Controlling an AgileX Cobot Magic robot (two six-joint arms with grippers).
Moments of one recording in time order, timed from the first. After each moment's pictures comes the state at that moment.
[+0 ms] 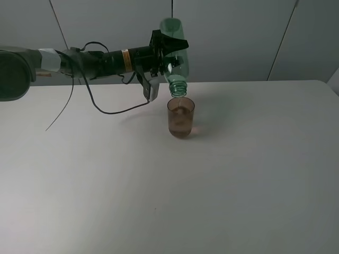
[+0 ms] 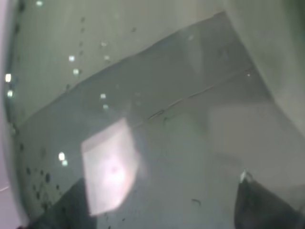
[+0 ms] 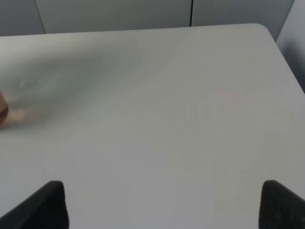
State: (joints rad) left arm -0.34 2.60 -1.99 1.19 -1.10 1.12; right arm -0.02 0.00 -0.50 -0.03 1.10 0.04
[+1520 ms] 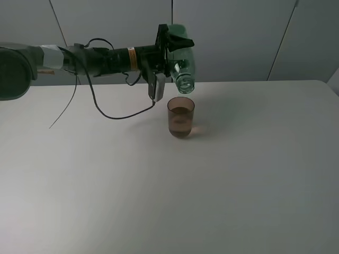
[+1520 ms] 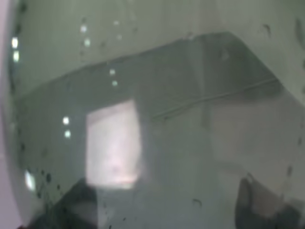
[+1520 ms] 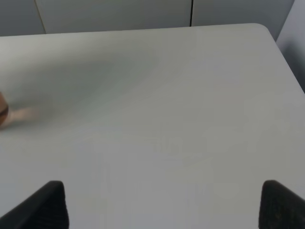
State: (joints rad) left arm -0.37 2.57 -1.99 1.22 -1.00 0.79; right arm -0.02 0.00 -0.50 -0.03 1.10 0.04
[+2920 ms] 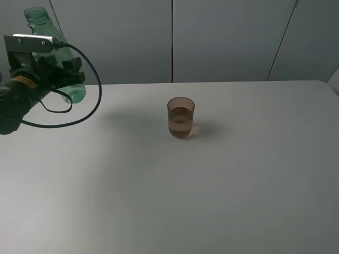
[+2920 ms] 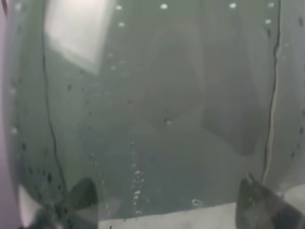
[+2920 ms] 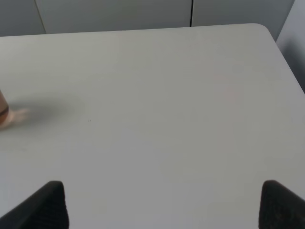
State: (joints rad) left arm -0.20 1.91 -0.69 -0.05 -1.09 0.02; right arm -0.02 0.00 -0.50 -0.03 1.10 0.04
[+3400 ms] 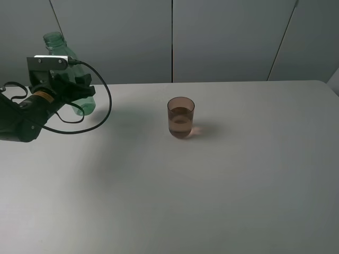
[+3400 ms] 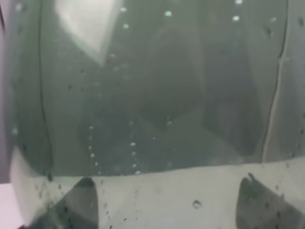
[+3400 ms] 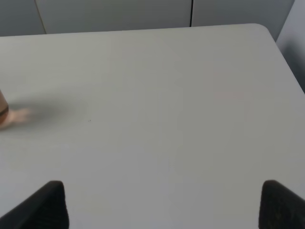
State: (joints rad) left arm -0.20 2.13 -0.77 -0.05 -1.14 -0.04; right arm -0.02 0.00 -0.50 -0.03 1.10 0.04
